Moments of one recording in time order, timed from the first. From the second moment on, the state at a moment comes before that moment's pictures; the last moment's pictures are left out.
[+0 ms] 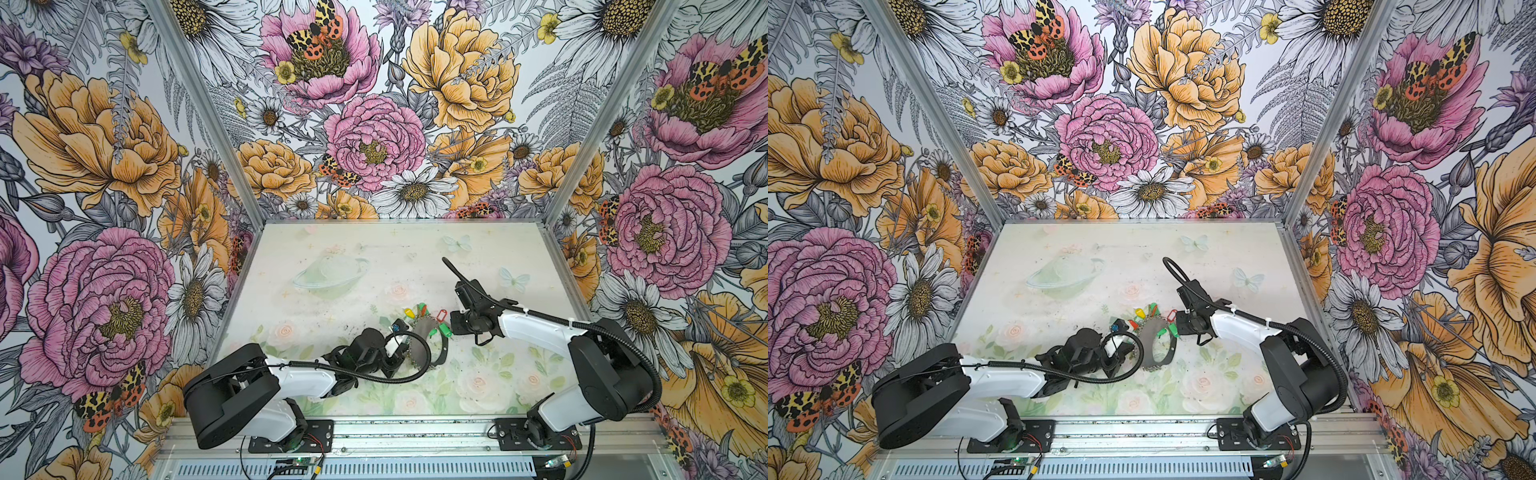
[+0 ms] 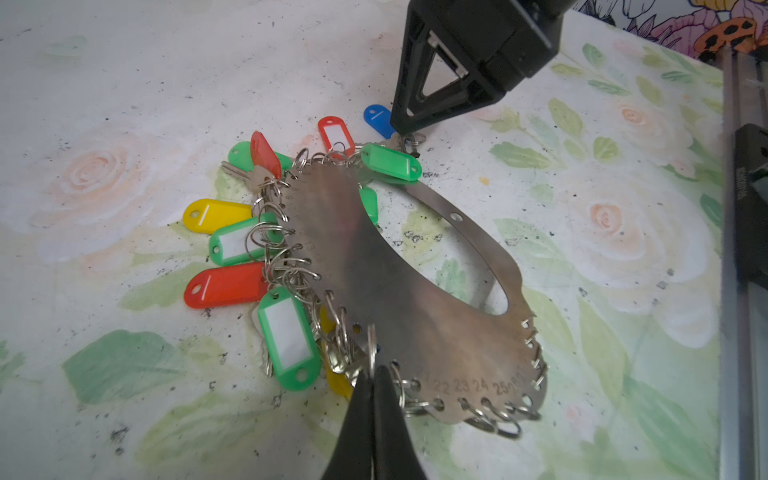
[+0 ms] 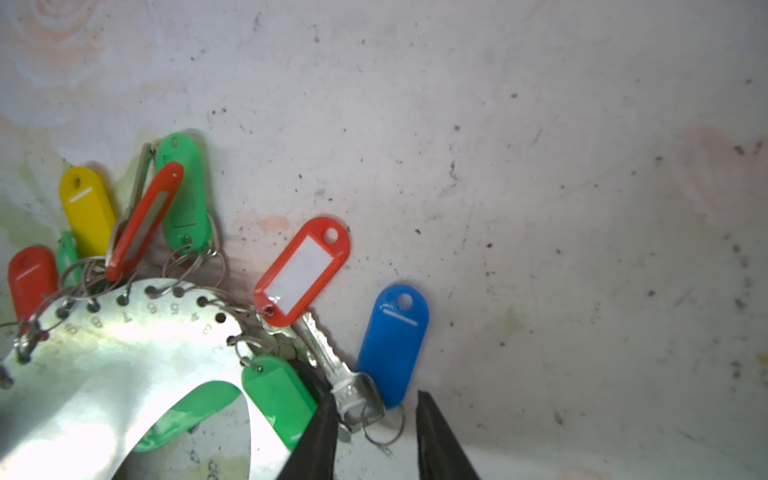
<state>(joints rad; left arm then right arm) -0.94 1.38 0.34 0.49 0.03 -0.09 0.52 1.52 0.78 -0.40 0.01 0.37</state>
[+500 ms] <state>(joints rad) -0.94 1.38 0.34 0.49 0.03 -0.09 0.53 1.56 0.78 -0.42 -0.01 0.35</state>
